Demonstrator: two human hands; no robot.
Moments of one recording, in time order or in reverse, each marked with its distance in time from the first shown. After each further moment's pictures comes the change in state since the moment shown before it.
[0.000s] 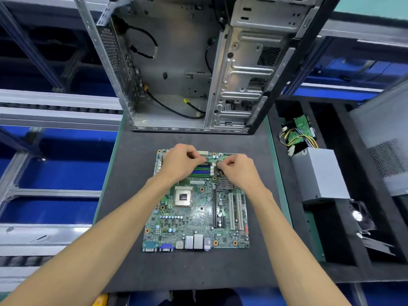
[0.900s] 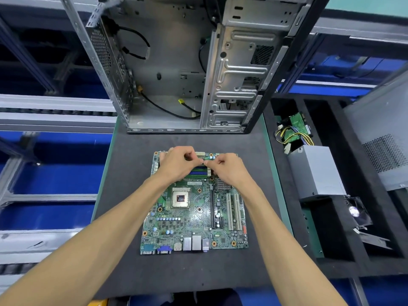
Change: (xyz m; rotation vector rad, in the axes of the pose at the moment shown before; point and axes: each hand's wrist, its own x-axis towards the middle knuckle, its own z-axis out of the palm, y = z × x) left_hand 0.008 -0.008 0.008 0.050 0.000 0.014; right_hand 0.006 -0.011 0.008 0.075 -0.109 -0.008
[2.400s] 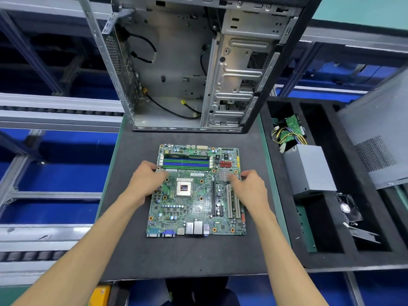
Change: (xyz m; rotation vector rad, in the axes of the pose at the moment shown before) left_hand -0.056 -0.052 -0.029 -0.248 0.077 -0.493; right_hand -0.066 0.043 -0.011 -0.060 0.230 0.243
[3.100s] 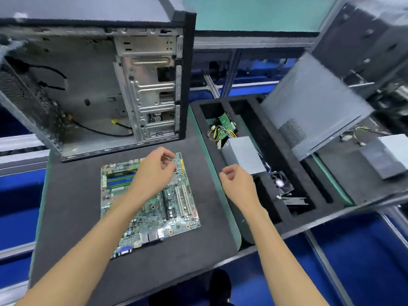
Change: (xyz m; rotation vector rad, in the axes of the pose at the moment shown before) left_hand -0.075 0.125 0.088 0.195 -0.141 0.689; right_hand -0.016 0.066 -0.099 0.167 0.185 -0.015
